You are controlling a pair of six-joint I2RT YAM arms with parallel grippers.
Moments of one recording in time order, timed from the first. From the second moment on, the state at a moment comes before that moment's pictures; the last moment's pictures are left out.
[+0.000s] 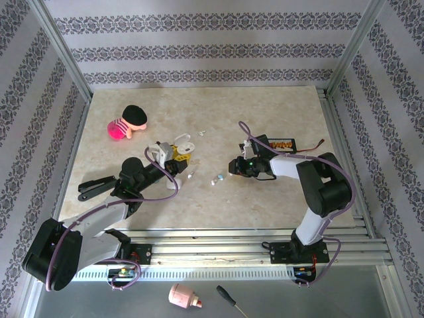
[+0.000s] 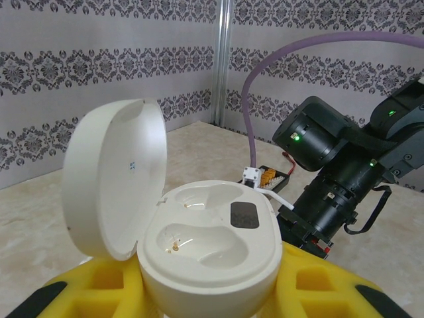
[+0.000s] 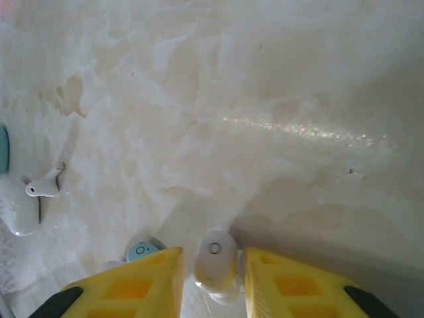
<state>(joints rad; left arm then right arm) -0.41 1.10 0.37 0.74 0.43 -0.04 0.35 1.74 0.81 -0.07 -0.55 0.50</state>
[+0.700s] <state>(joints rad) -0.42 1.10 0.37 0.74 0.43 -0.03 0.35 1.75 0.81 -0.07 -0.52 0.55</state>
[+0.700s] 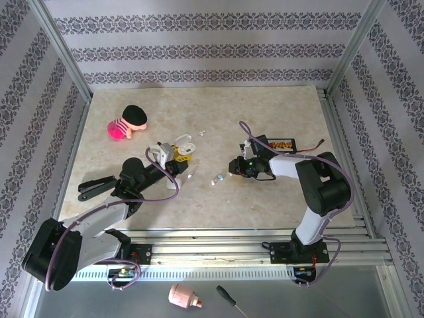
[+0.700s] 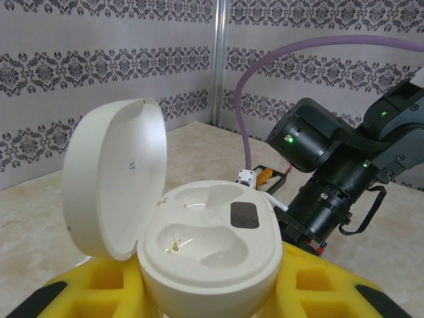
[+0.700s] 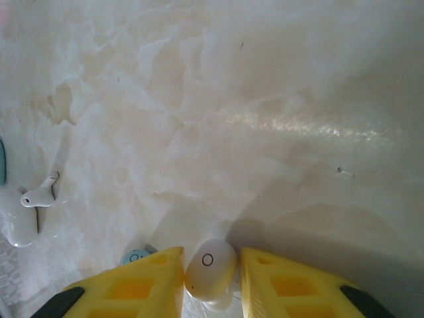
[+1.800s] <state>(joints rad) -0.42 1.11 0.37 0.74 0.42 -0.03 0.35 1.66 0.79 -0.19 -0.39 0.55</state>
